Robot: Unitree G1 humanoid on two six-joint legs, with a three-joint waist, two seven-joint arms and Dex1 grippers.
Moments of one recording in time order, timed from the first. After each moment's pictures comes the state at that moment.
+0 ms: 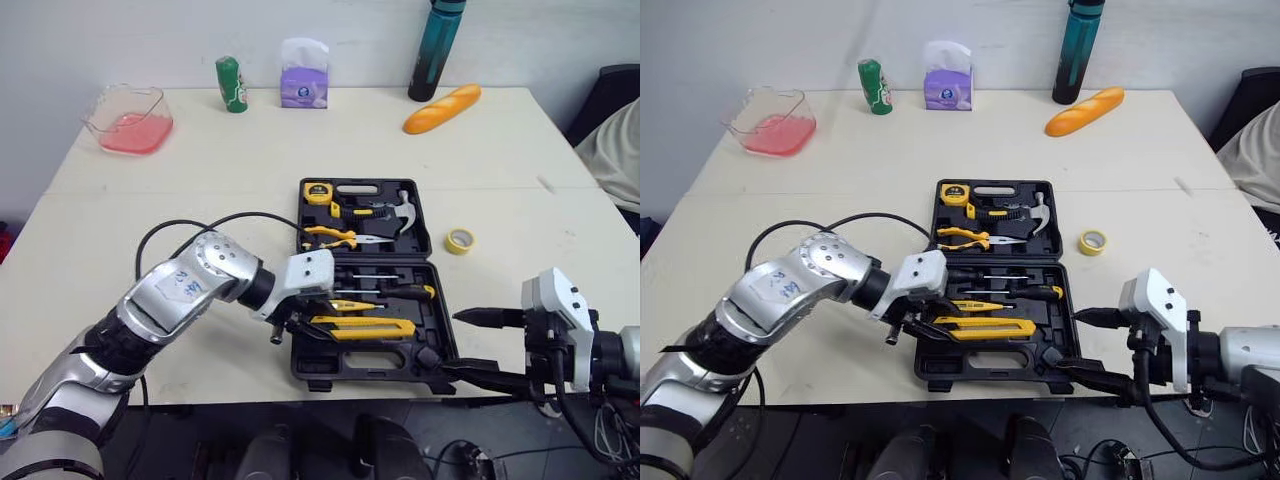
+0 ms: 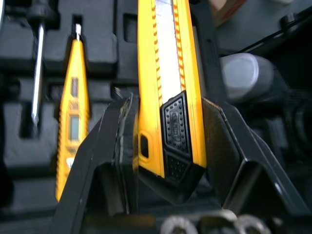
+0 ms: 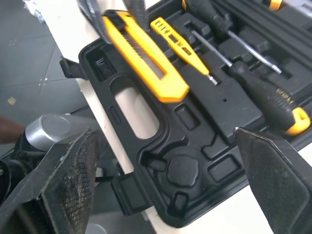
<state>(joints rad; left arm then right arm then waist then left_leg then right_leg) -0.79 0.70 -0.54 -0.34 -0.37 0.90 -1.05 0.22 -1.05 -0.53 -0.70 0.90 0.87 0.97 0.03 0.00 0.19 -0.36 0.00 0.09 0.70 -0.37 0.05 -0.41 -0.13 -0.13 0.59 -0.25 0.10</state>
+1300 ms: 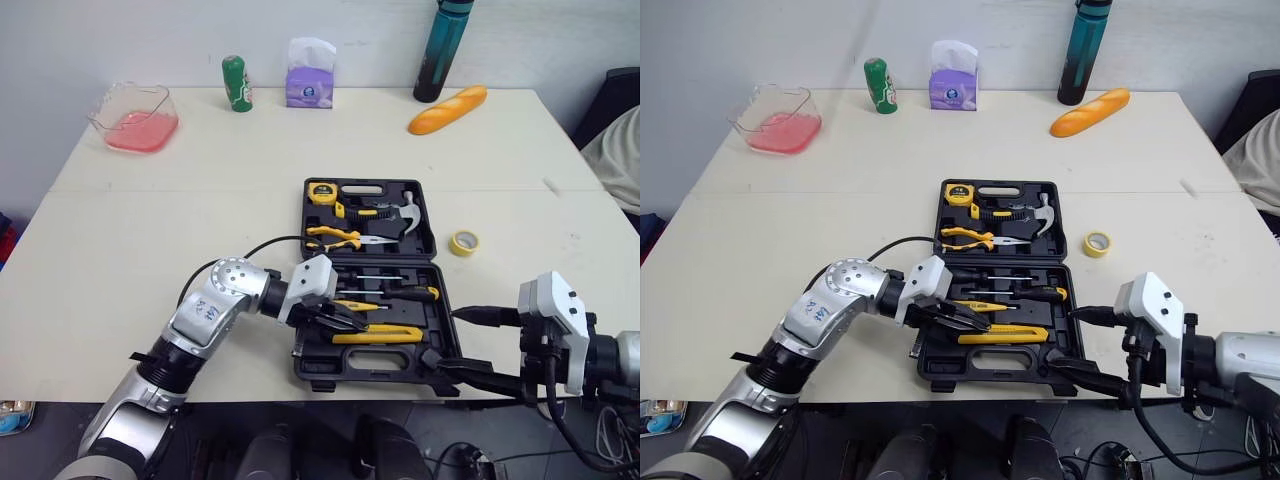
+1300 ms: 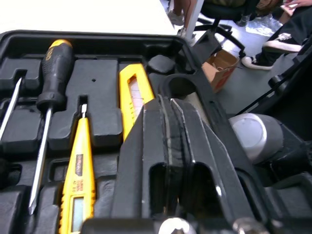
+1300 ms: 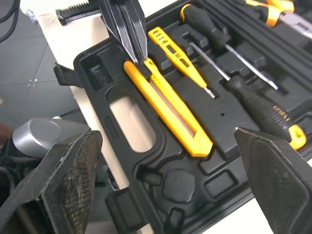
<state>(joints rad) -0.58 0.46 -0.39 -0.05 -0.30 0.40 -1.17 0.21 -1.02 -0.49 -0.72 0.88 0.83 0.93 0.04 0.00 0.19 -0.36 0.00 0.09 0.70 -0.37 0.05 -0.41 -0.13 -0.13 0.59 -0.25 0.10</state>
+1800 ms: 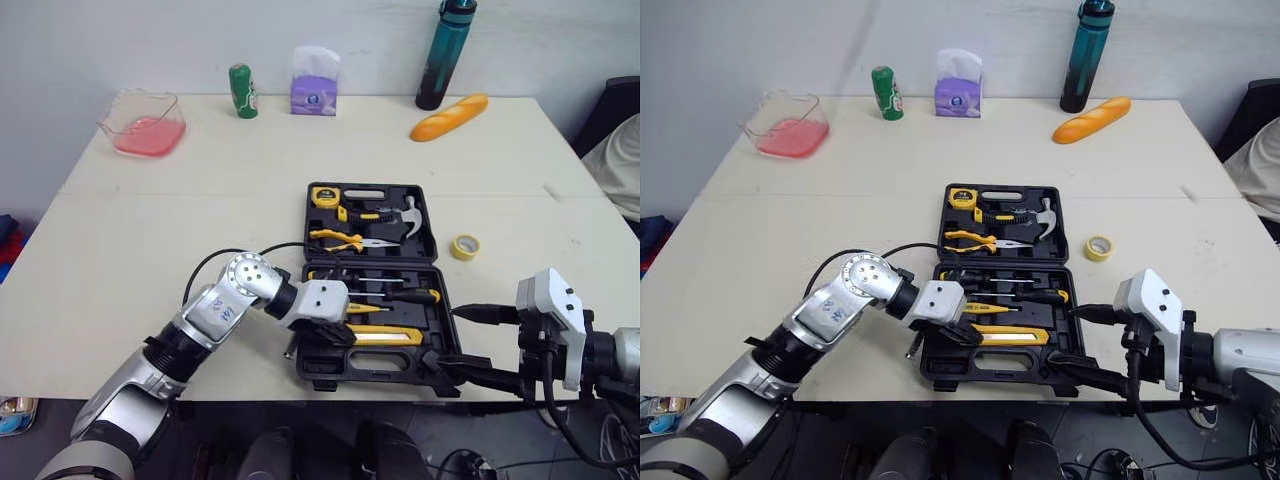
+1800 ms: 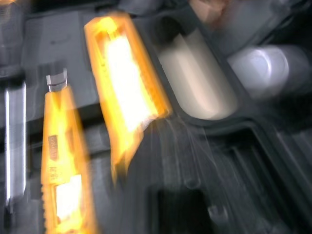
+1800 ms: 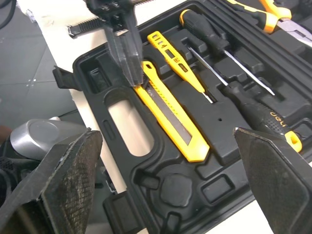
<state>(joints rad) -0.66 0.47 -0.53 0.01 -0.10 0.33 -1.19 0.21 -1.02 -0.48 -0.71 0.87 0.83 0.93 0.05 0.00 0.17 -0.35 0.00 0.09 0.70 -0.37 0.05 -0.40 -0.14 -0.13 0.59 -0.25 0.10</state>
